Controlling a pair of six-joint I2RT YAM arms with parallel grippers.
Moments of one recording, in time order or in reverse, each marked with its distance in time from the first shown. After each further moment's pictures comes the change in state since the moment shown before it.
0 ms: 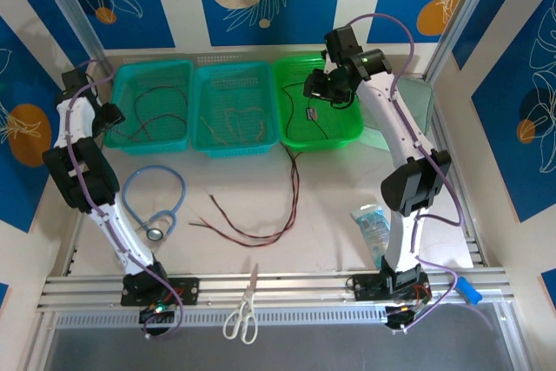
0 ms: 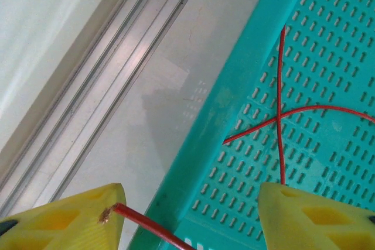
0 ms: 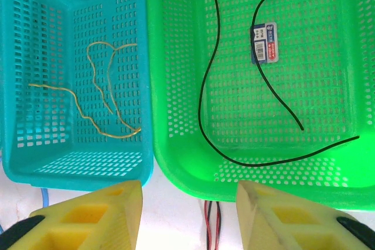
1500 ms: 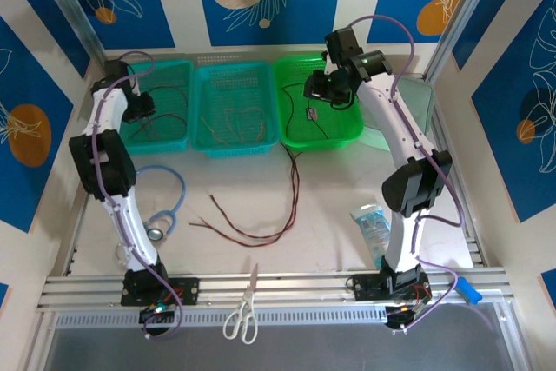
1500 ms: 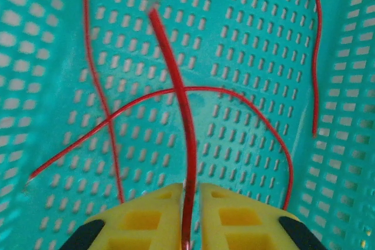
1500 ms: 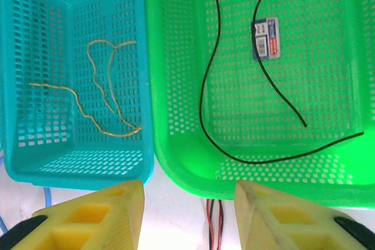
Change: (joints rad) left arm -0.217 0.129 0.128 0.005 0.089 0.000; right arm 0.000 -0.024 -0.065 0.028 -0.011 0.017
